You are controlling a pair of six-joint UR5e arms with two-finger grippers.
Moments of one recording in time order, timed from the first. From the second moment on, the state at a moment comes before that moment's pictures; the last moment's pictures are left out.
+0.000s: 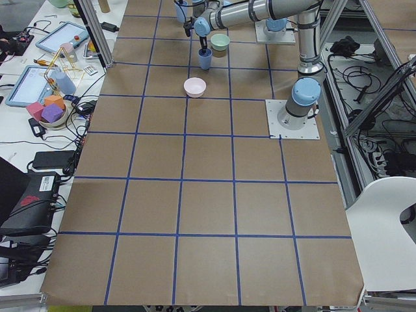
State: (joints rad) left arm -2.05 -2.00 -1.66 -1.10 1.51 -0.66; right arm 1.29 -1.21 1.51 -1.77 -1.50 -0.35
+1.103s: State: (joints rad) left arm -1.64 -1.76 -1.53 -1.41 1.49 -0.09; right arm 1.63 -1.35 1.43 -1.44 -1.44 -0.03
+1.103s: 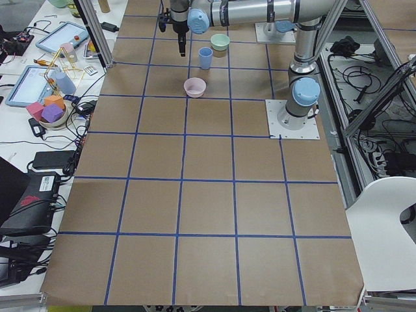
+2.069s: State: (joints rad) left arm -1.57 -1.55 -1.57 -1.51 1.57 0.04; right arm 1.89 -1.29 1.47 -1.56 -1.44 0.30
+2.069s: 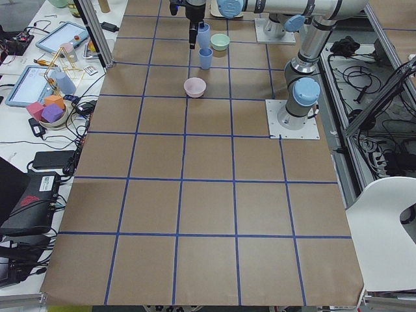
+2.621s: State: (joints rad) left arm -1.57 -1.55 -1.56 -1.51 1.58 0.03; right arm 1.89 -1.30 1.53 -1.65 -1.45 0.30
